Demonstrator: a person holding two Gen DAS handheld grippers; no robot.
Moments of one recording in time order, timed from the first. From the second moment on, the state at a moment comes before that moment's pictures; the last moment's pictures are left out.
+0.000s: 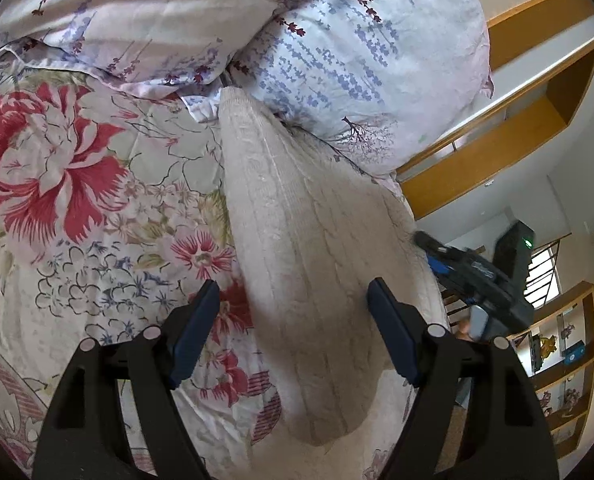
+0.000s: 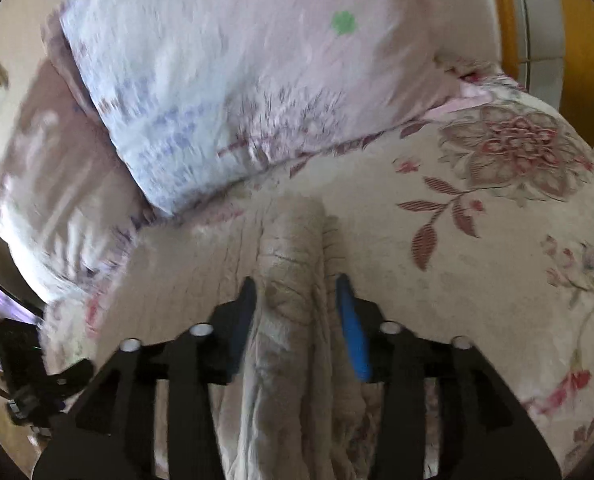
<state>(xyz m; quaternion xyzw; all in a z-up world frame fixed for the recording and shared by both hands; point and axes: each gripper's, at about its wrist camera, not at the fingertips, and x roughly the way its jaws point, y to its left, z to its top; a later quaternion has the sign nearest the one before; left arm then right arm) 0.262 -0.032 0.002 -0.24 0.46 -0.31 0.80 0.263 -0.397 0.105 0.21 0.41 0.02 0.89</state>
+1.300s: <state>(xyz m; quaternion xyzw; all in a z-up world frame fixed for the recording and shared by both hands) 0.215 -0.036 -0.003 -0.20 0.50 -0.30 0.79 0.167 -0.402 0.087 0.21 0.42 0.02 0.88</state>
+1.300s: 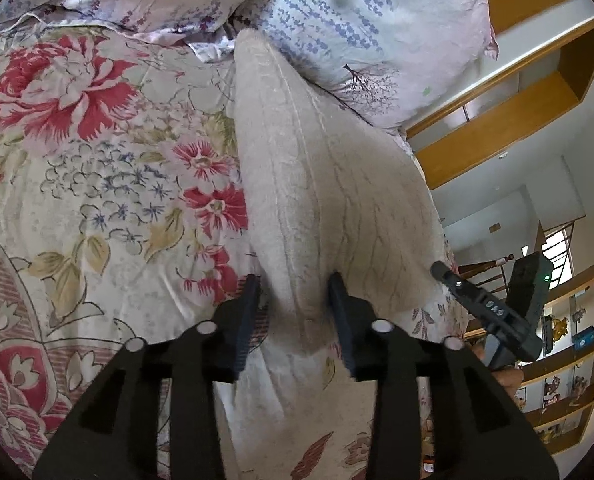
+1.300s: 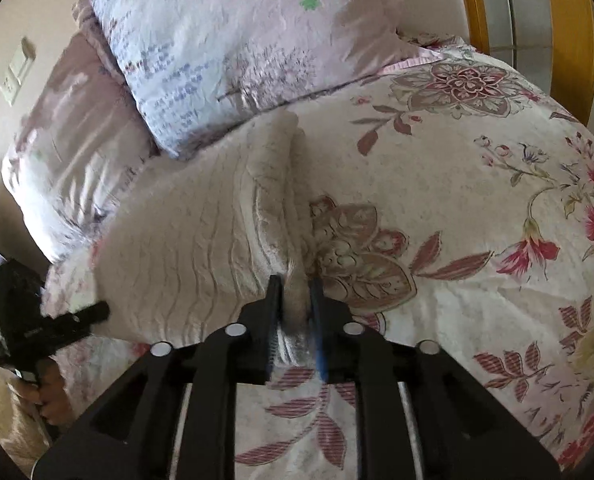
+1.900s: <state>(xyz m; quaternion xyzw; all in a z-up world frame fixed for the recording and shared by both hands) 0.258 -0.057 0.016 -0.18 0.51 -0.26 0.80 0.221 -0.420 0.067 0.27 0.40 0.00 0.87</state>
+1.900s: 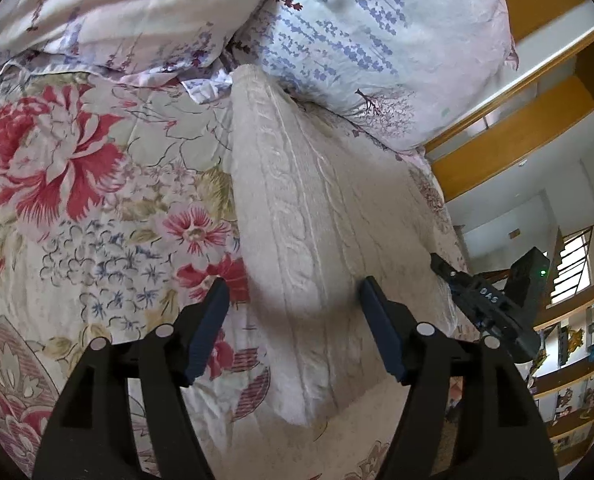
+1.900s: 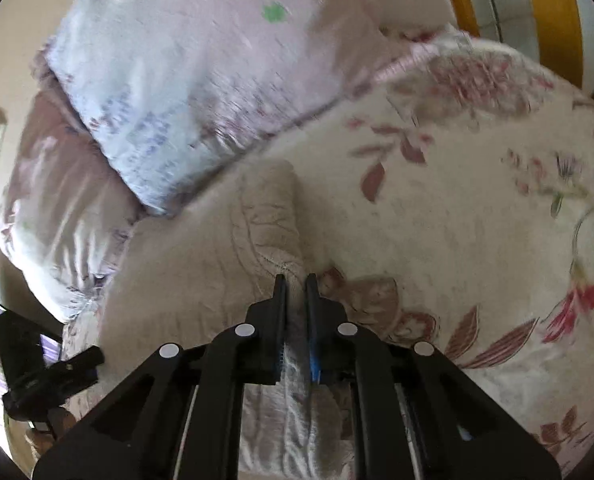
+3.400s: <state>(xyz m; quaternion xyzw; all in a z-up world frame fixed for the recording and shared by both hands) 0.309 -0.056 -0.013 -0.30 0.51 -0.30 0.75 0.273 -0.438 0.047 0.38 0.47 0.14 0.78</state>
